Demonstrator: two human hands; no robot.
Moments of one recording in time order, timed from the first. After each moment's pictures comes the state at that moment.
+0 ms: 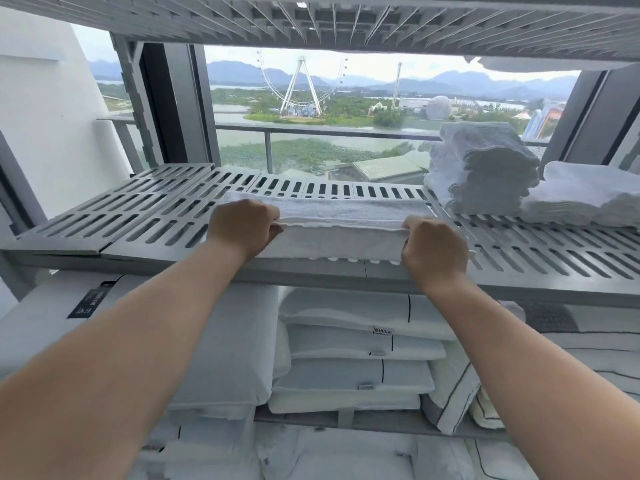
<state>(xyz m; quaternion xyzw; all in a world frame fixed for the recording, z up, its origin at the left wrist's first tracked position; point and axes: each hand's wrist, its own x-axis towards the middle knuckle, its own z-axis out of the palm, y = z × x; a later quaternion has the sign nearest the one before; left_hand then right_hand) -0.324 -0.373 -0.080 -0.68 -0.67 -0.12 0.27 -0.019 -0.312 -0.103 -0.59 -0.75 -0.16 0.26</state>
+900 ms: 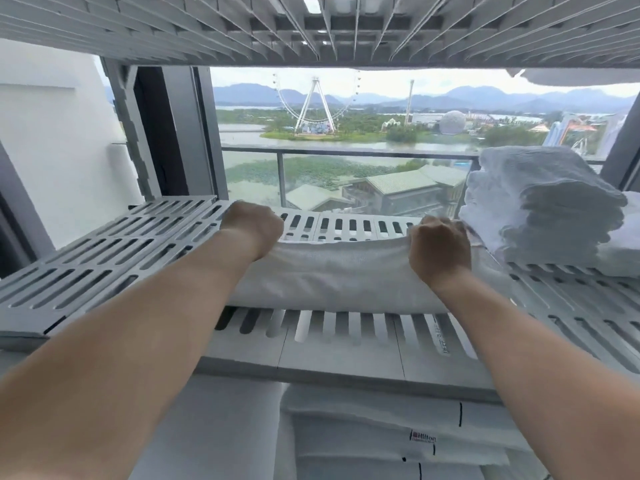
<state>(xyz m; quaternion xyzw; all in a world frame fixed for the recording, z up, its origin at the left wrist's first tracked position) -0.365 -0.223 -0.038 -0.62 -0.70 0.19 0.29 -0.080 -0.133 -0.089 -0.56 -0.76 -0.27 0.20</state>
